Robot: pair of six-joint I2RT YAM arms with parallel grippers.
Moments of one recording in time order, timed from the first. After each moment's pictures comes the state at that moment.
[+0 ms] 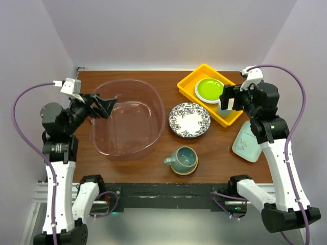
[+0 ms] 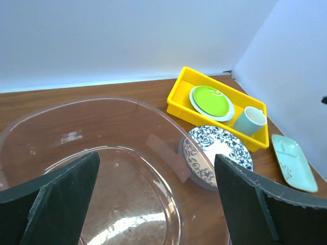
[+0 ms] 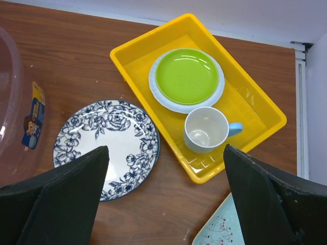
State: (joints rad) left arm 0.11 0.74 1.00 -0.28 0.57 -0.30; right arm 0.13 0.97 1.22 -0.58 -0.03 -0.02
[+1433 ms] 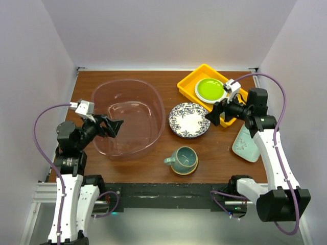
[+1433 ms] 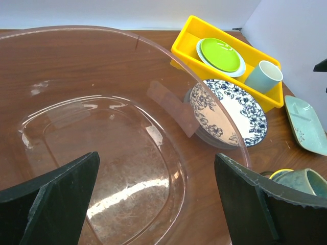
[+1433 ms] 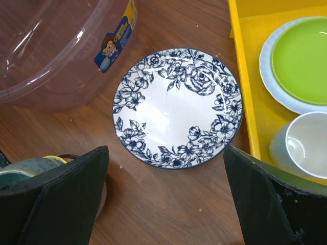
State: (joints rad) left arm 0.07 0.53 0.67 -0.29 0.55 -0.25; right arm 0.01 1.07 1.03 -0.55 -0.68 -0.24
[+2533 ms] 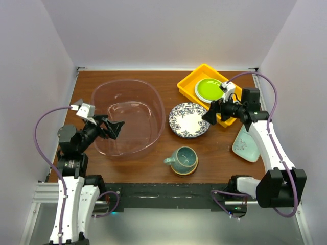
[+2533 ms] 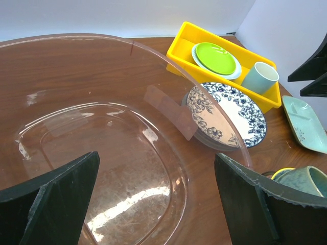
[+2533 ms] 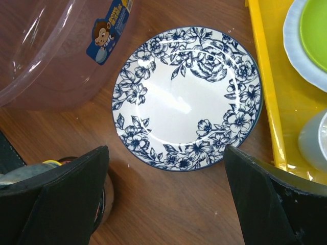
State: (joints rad) left arm 0.07 0.49 0.60 -0.21 0.57 -0.25; right arm 0.01 1.20 0.99 -0.49 -0.70 -0.16
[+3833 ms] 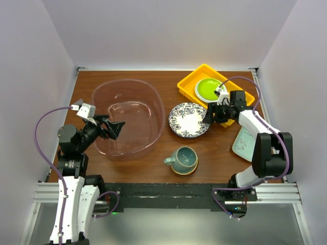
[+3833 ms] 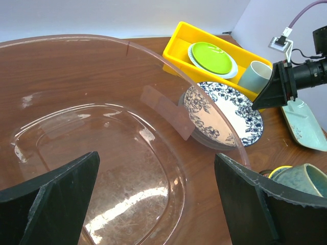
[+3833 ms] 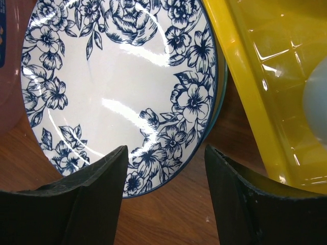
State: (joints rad) left arm 0.07 0.49 0.59 -0.20 0.59 -0.25; right arm 0.02 1.53 0.96 -0.38 -0.51 -0.03
